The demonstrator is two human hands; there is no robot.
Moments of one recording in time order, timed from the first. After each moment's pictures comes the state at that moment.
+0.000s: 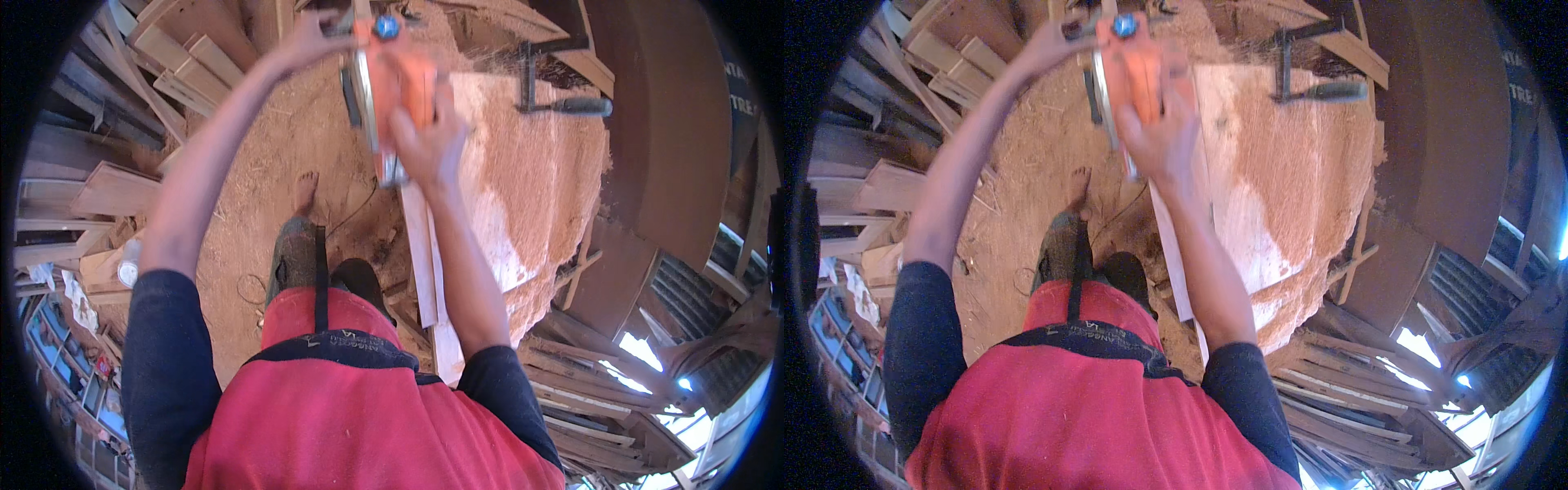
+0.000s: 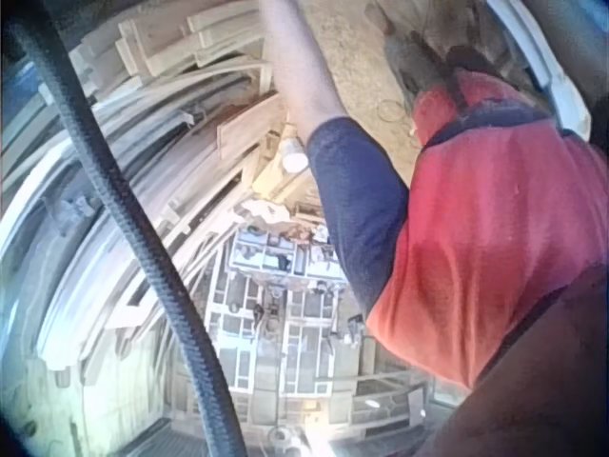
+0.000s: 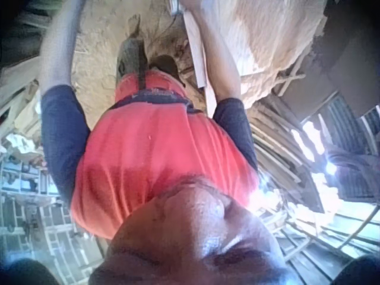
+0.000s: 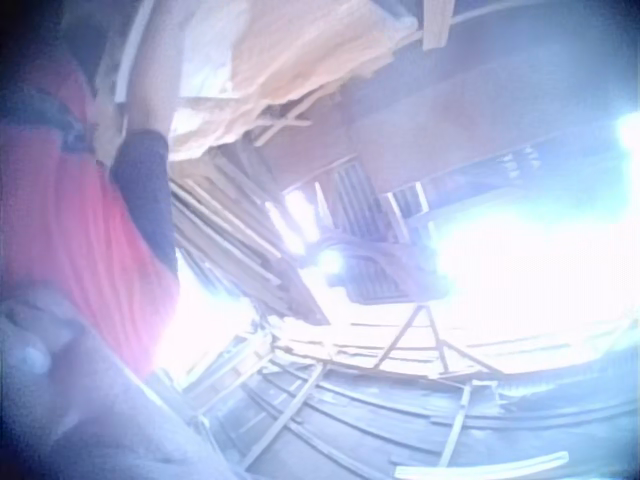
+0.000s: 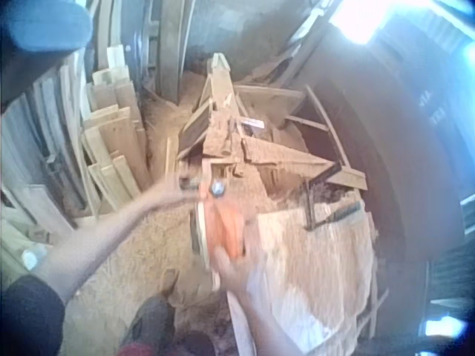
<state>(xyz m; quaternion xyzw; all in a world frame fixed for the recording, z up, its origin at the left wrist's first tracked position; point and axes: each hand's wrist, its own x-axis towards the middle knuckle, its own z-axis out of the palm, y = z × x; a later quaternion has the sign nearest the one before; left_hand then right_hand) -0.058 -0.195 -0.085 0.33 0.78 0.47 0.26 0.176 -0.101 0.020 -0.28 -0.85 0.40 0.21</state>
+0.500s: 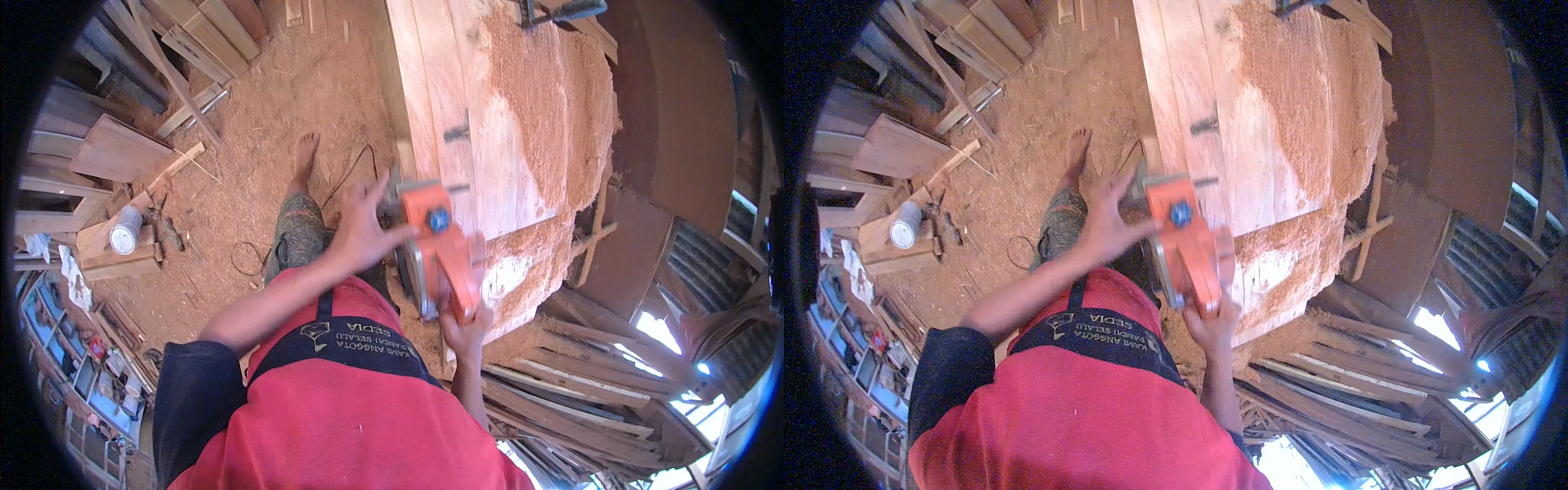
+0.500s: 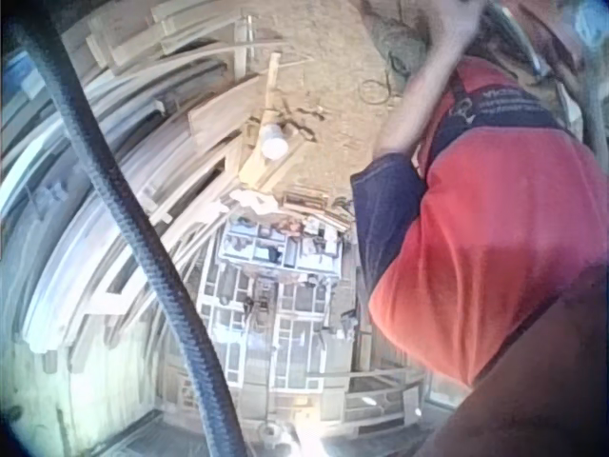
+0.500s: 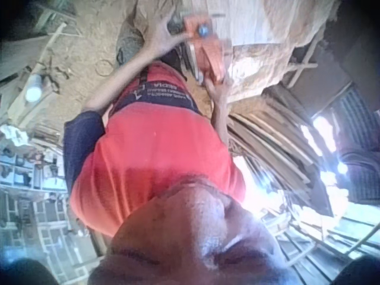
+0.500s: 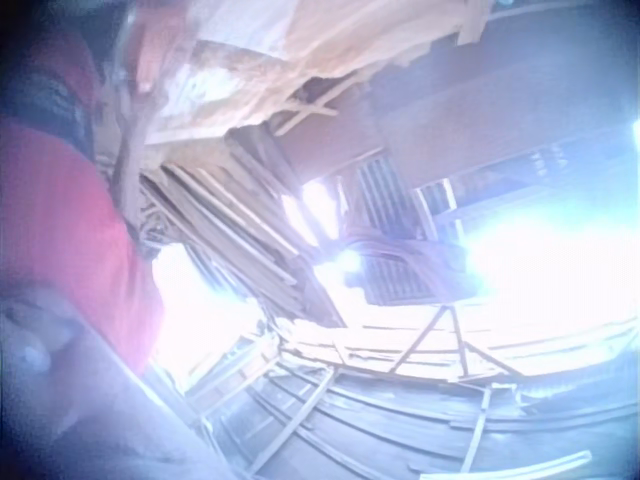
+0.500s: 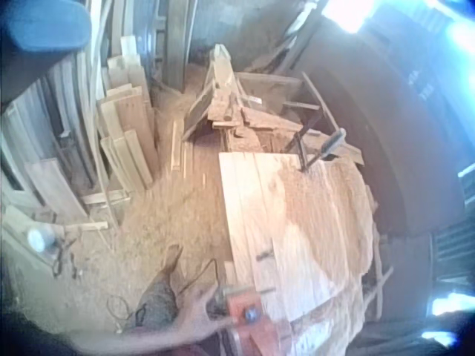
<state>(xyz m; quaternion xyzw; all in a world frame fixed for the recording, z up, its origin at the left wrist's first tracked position) 0.396 -0.341 -0.050 0.25 0.77 0.48 0.34 0.615 -0.253 0.061 -0.42 -0.84 0.35 0.06</state>
